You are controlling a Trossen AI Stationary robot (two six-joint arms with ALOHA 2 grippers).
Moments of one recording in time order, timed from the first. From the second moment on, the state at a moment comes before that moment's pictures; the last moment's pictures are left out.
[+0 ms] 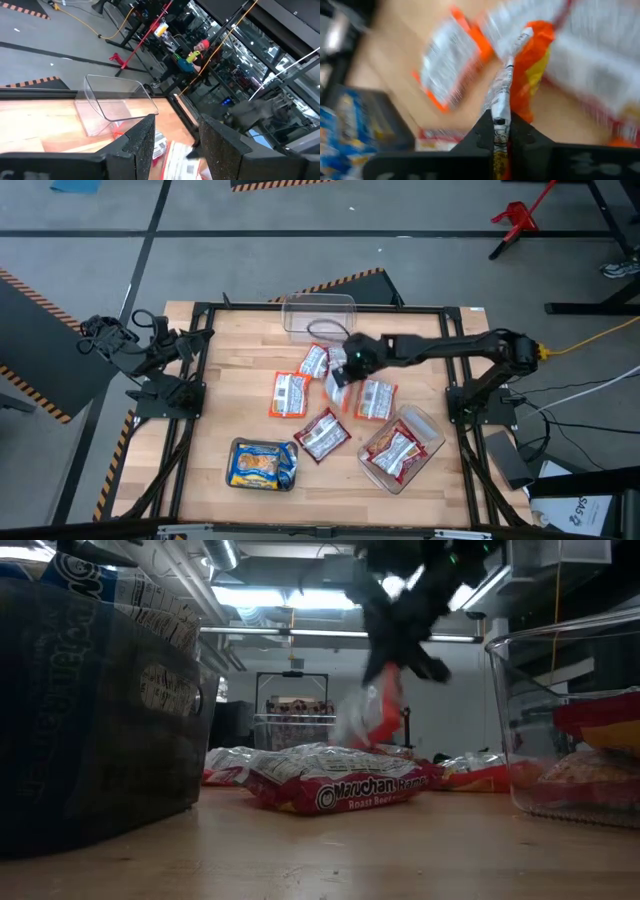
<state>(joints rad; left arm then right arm) -0.62 0.29 0.79 -0.82 -1.25 -1.09 -0.17 1.61 1.15 -0.44 -0.11 0.87</state>
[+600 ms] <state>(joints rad) -0.62 0.29 0.79 -0.85 -1.30 -1.09 -0.52 1.68 1.37 -0.12 -0.01 0.76</state>
